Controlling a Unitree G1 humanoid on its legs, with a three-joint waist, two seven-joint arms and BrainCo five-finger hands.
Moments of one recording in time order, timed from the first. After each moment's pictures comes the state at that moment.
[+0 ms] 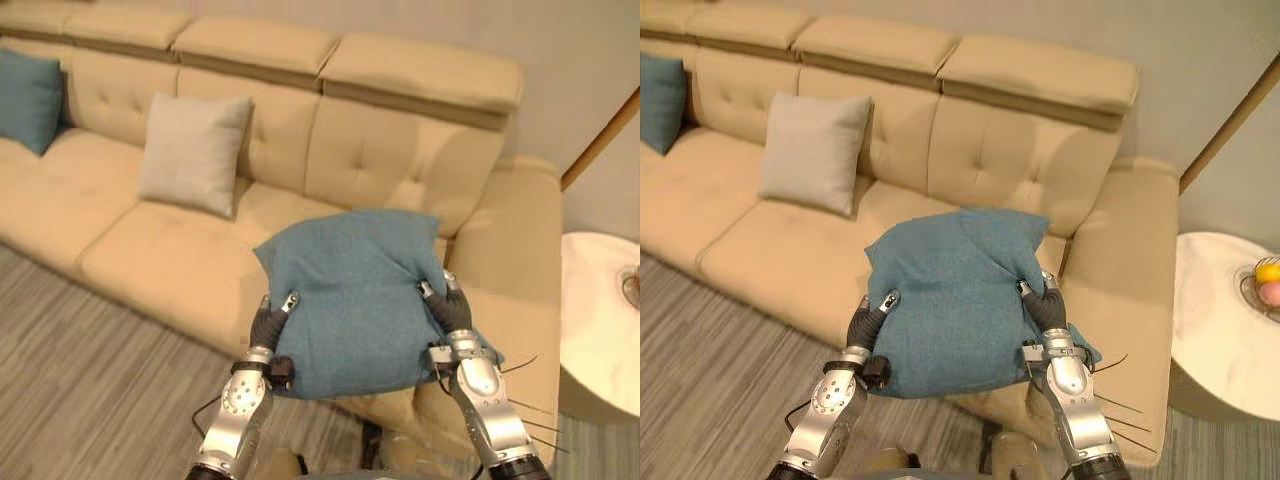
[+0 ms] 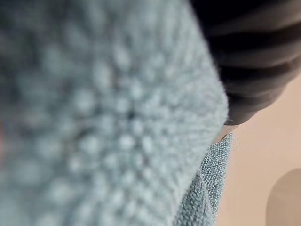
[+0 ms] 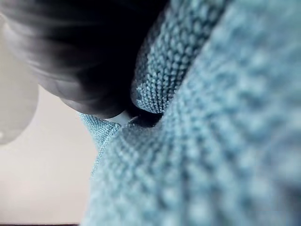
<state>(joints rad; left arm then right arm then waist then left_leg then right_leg) 0.12 0.14 -0.28 0.09 -0.29 -0.20 0.11 0.09 -0.20 0.14 -0.03 0.15 -0.19 -0.13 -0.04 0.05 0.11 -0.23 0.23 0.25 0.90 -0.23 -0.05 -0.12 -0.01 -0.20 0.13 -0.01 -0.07</state>
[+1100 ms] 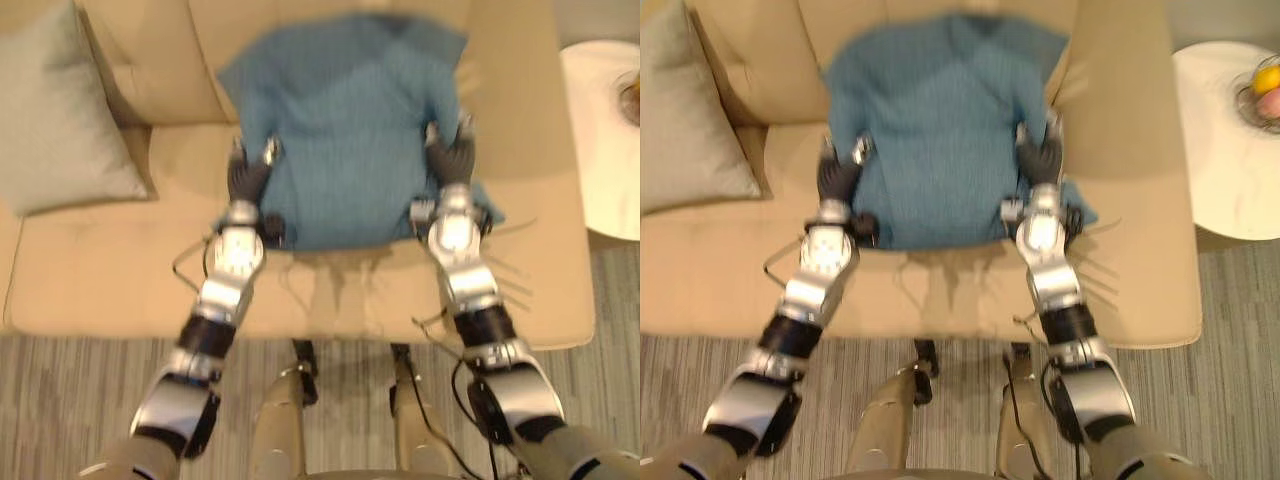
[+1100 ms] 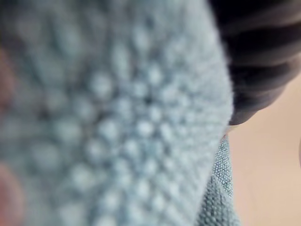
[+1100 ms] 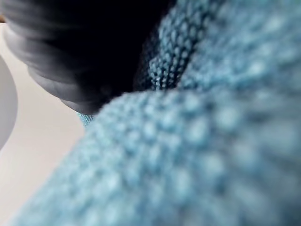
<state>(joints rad) -0.81 0.32 -0.19 0.37 -0.18 -0.20 0.39 -0.88 -0.16 0.03 0.36 -0.12 -0.15 -0.45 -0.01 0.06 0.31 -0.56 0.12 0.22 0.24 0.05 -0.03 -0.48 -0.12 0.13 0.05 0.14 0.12</state>
